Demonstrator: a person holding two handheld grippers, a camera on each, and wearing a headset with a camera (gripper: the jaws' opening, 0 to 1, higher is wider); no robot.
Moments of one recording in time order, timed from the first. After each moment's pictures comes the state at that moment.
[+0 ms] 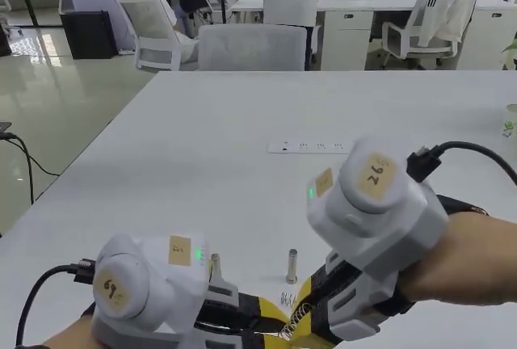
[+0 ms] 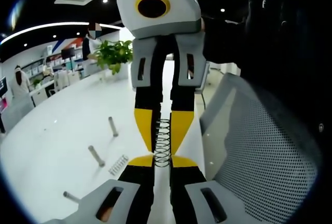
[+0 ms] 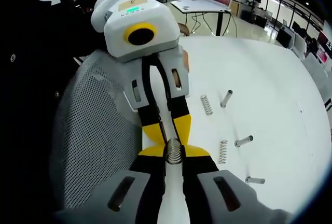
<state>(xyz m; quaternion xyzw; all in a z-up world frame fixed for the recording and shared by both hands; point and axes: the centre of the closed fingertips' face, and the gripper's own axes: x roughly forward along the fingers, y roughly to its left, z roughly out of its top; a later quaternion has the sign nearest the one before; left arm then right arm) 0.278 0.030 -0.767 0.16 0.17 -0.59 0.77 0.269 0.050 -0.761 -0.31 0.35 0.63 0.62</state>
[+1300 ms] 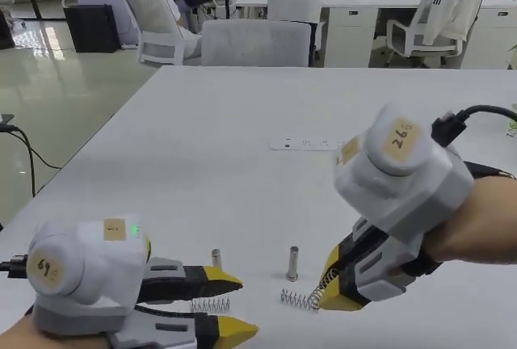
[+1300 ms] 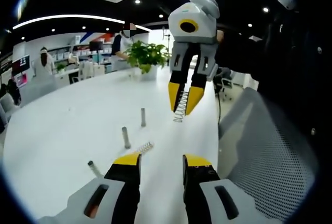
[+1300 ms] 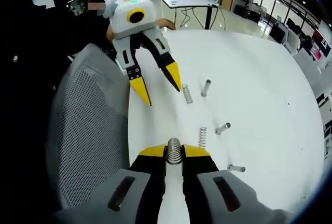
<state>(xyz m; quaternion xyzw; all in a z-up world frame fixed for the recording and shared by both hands) 0.303 0.093 -0.762 0.08 0.19 -0.50 0.84 0.305 0.018 -0.751 -0.33 0.37 0.60 0.63</state>
